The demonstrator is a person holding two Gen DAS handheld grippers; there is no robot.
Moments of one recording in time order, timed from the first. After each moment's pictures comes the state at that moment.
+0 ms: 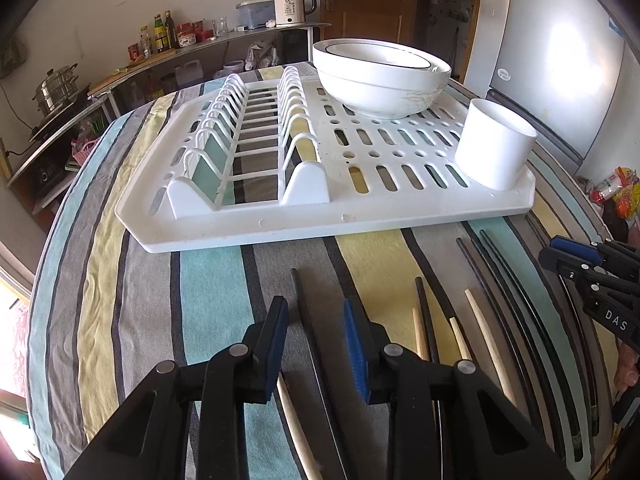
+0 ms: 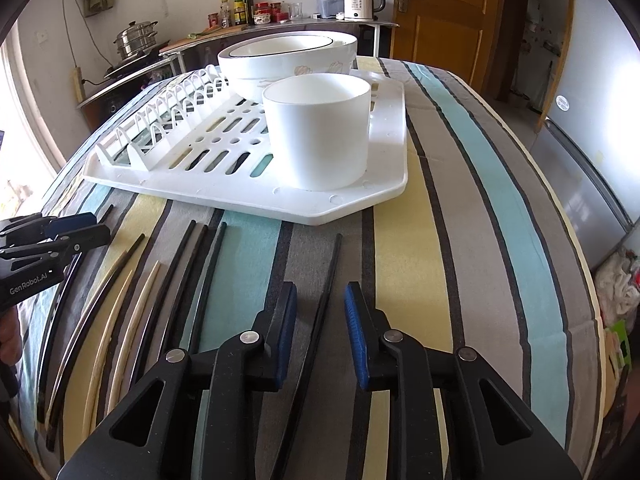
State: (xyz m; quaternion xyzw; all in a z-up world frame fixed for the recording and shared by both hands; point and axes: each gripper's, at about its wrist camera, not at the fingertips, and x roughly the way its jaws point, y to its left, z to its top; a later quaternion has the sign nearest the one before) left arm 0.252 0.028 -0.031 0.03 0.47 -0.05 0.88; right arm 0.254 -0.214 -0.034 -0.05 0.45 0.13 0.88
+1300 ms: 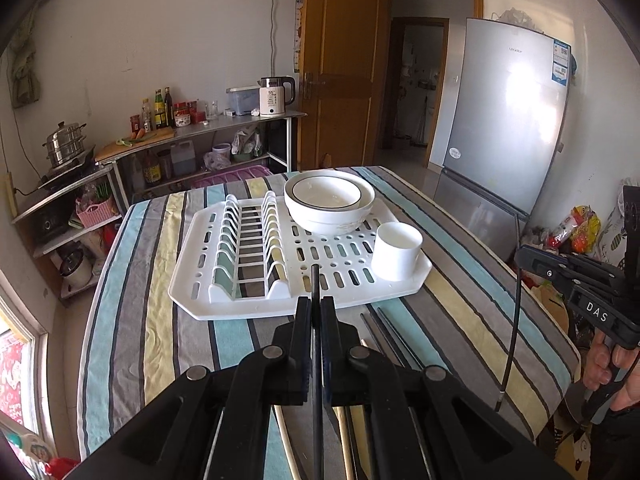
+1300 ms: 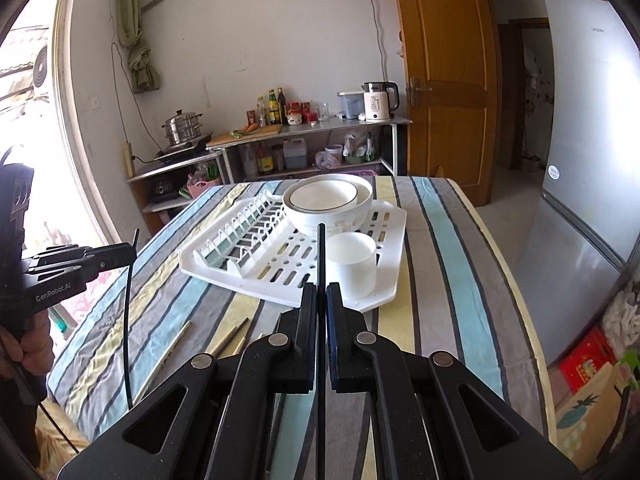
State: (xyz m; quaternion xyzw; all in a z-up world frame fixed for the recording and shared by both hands) left arm 0.158 0.026 0.114 0.00 0.33 -0.10 0.94; right arm 0.166 -0.239 0.101 0.01 0.29 0.19 0.94
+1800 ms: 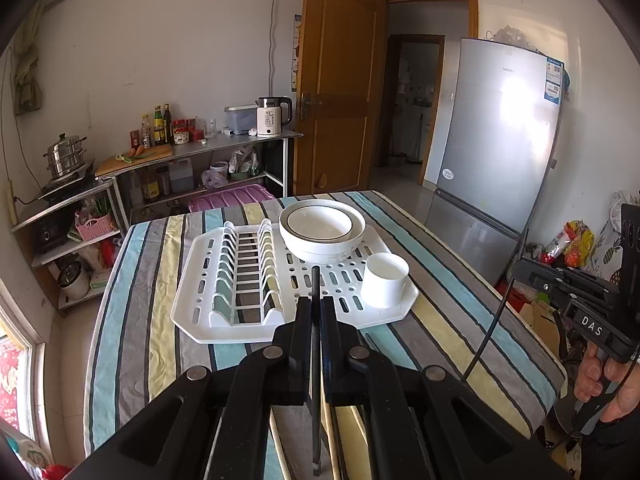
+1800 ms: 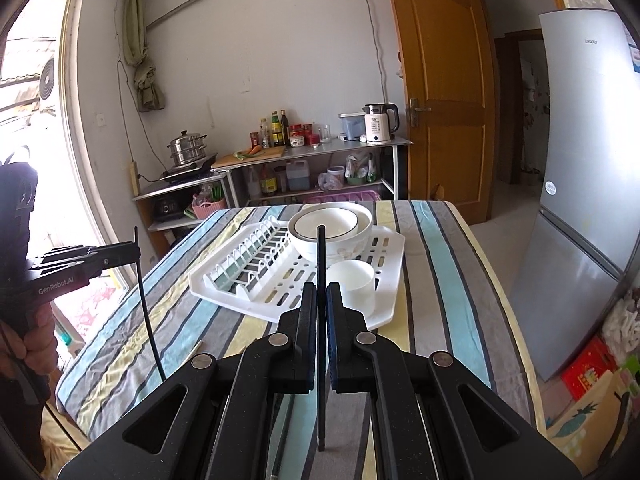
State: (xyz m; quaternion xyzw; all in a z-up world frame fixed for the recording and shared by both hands) left arm 0.155 0.021 0.146 -0.01 0.30 -0.10 0.95; right arm 0.159 -0.246 0.124 0.02 0.26 0.20 0.95
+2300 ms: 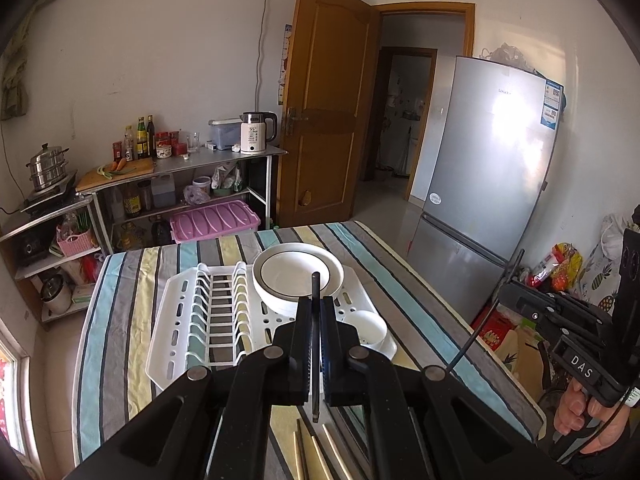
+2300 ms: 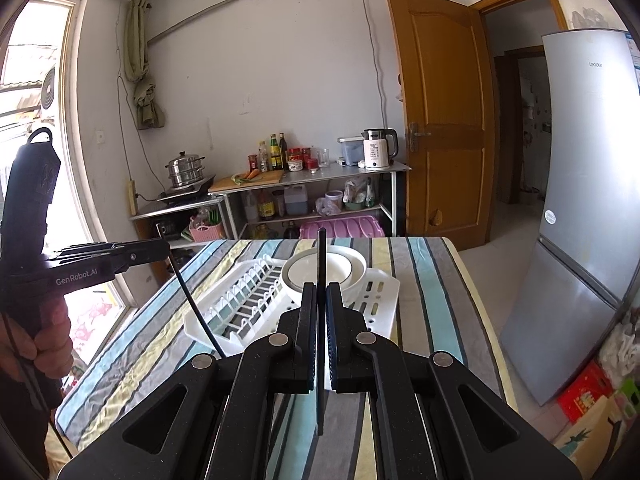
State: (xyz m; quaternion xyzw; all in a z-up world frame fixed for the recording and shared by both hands) left arm 0.219 -0.006 0.194 -0.03 0.29 -0.13 0.95; right arm 0.193 -0.248 0.165 0.02 0.22 0.20 0.95
